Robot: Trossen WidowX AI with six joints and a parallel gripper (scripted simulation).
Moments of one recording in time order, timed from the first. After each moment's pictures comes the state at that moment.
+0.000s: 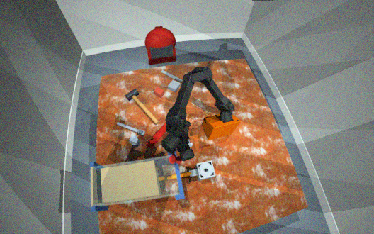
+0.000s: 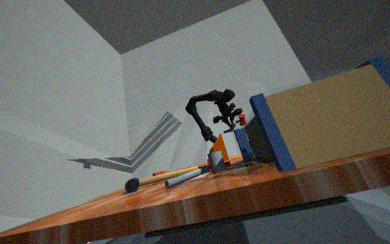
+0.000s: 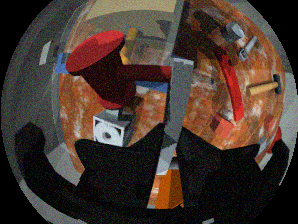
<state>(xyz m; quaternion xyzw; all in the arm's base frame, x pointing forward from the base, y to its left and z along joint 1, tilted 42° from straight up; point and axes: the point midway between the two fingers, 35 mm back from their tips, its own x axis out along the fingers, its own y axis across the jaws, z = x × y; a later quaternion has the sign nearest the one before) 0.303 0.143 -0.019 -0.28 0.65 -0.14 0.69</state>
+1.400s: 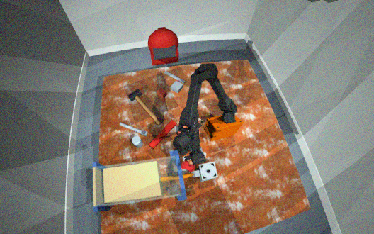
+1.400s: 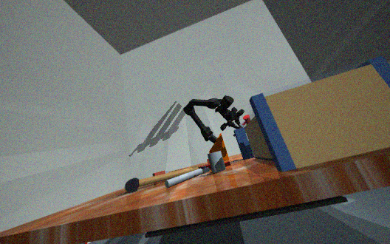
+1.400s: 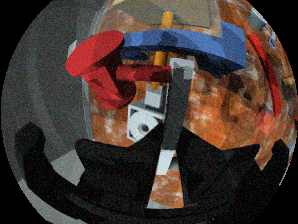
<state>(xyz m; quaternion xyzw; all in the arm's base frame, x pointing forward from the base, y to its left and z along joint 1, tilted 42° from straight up) 0.258 0.160 -0.066 -0.13 0.69 -0.06 0.71</state>
